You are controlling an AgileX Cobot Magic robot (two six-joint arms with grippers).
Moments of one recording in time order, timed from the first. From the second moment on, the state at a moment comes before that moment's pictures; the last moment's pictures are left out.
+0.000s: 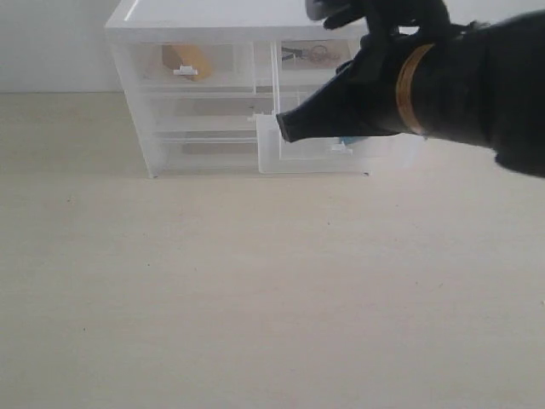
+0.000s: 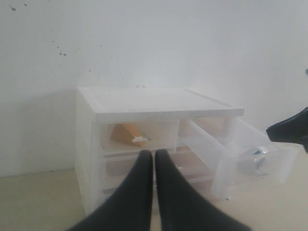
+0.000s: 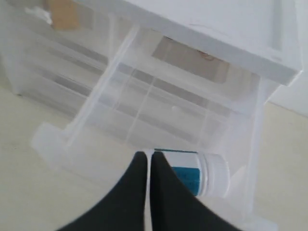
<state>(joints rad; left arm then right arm) -0.24 0.19 -0.11 0.76 -0.16 -0.91 0.85 1.38 -0.89 -1.28 0.47 1.35</state>
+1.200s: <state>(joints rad) -0.24 0.19 -0.10 0.76 -0.19 -0.91 0.68 1.80 -1.25 -1.36 0.44 1.31</state>
